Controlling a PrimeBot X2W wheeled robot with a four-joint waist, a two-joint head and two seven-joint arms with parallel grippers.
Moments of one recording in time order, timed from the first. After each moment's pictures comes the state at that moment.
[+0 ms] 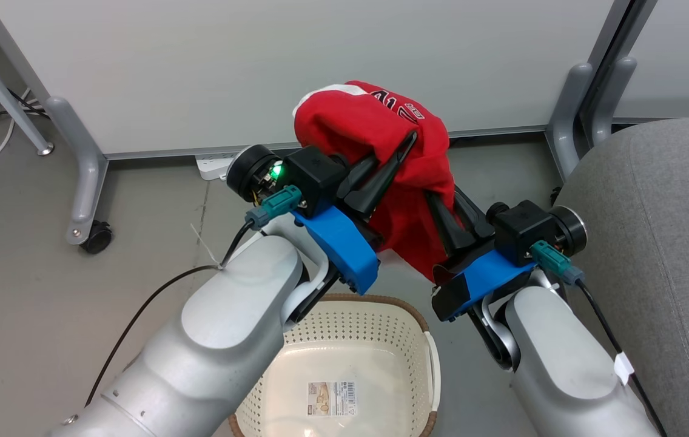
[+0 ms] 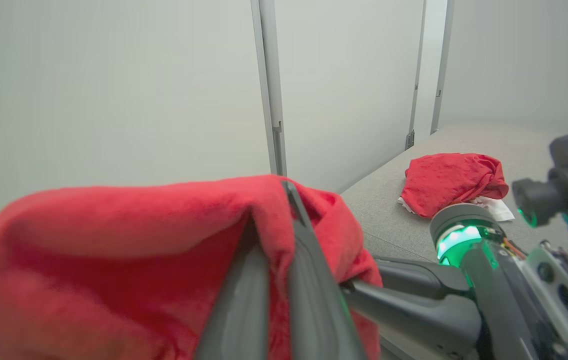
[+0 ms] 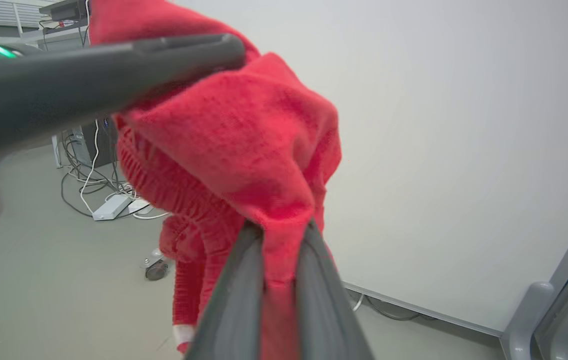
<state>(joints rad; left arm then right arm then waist) -0.92 0.07 -0.89 0.59 -0.57 -0.10 -0.26 -0.57 -0.05 0.34 0.53 0.09 0.13 -0.26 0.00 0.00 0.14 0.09</state>
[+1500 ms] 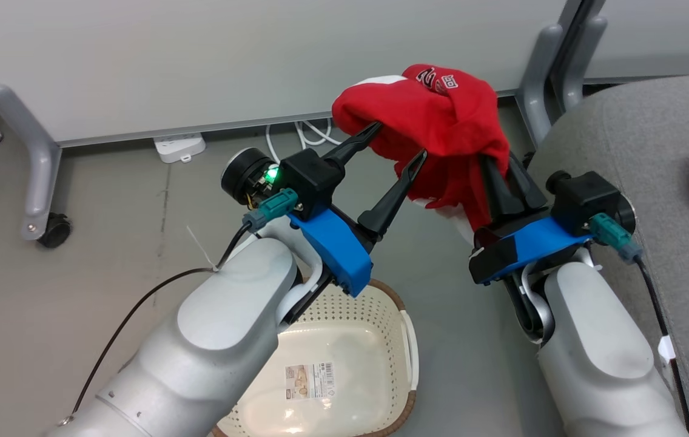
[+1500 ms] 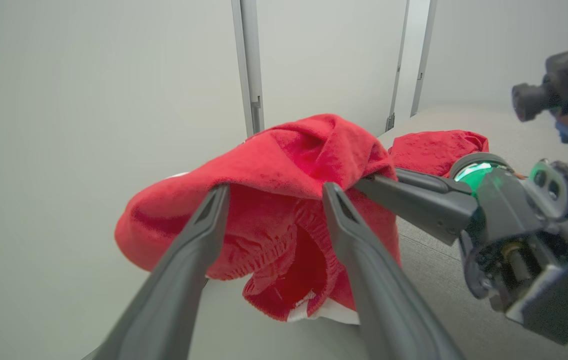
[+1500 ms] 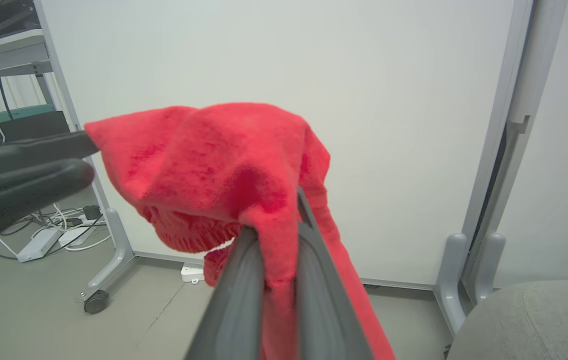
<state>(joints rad) -0.92 0.08 -0.89 0.61 -0.57 -0.10 -0.26 -0.60 -0.05 0.18 0.52 0.10 0.13 -0.26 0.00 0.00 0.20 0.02</state>
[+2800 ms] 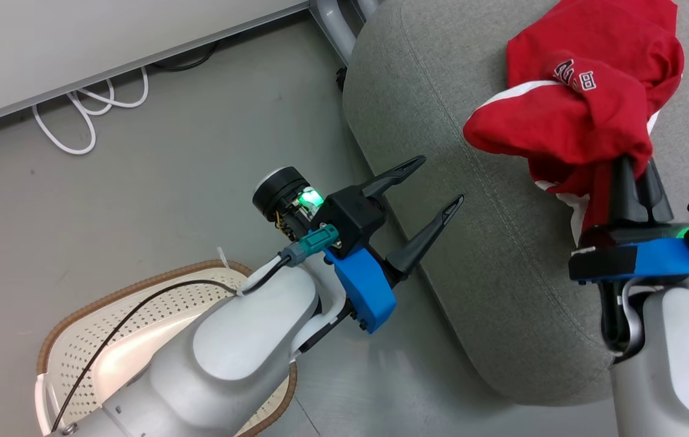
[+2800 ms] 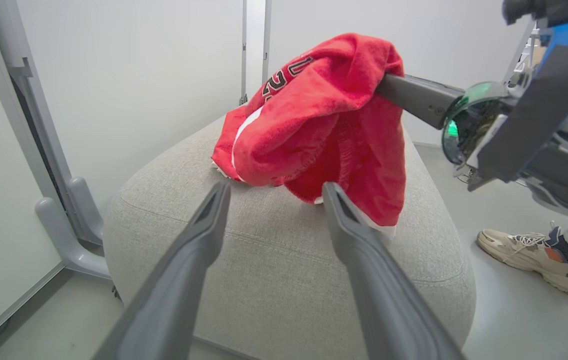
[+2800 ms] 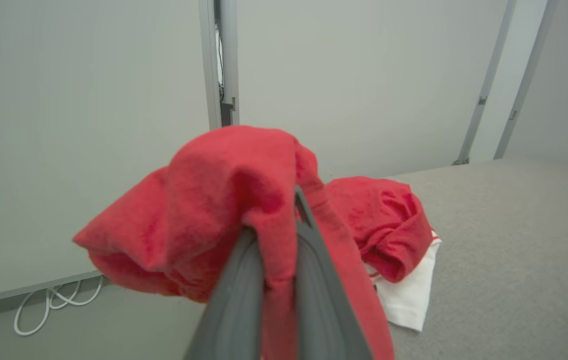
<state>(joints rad) -0.90 0.11 -1.01 0.48 -0.53 -0.08 -0.21 -0.43 -0.05 -0.14 0.26 0.06 0.13 -0.26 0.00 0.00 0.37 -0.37</state>
